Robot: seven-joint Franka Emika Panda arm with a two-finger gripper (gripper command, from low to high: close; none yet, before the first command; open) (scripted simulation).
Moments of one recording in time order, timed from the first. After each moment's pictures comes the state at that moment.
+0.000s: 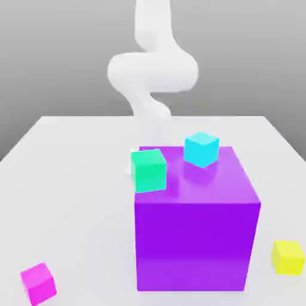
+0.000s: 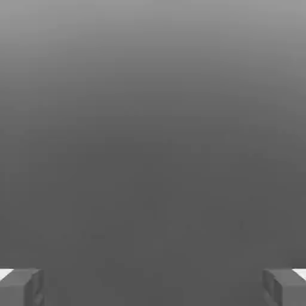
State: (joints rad) arm 0.05 -0.71 0.00 -2.31 0.00 2.33 0.73
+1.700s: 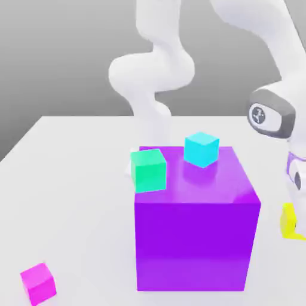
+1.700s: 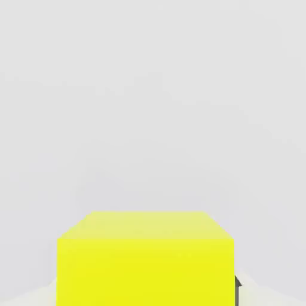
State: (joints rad) arm 0.41 0.09 0.17 -2.43 0.07 2.53 0.11
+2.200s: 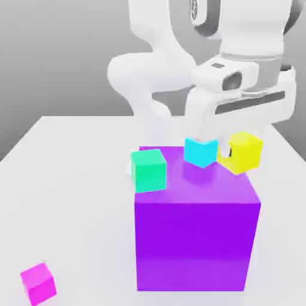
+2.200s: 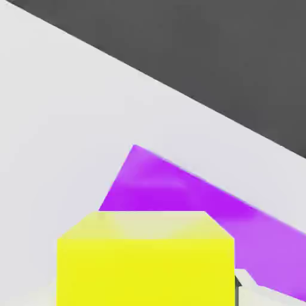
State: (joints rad) arm 0.16 -0.36 0.05 -2.45 0.03 2.08 0.71
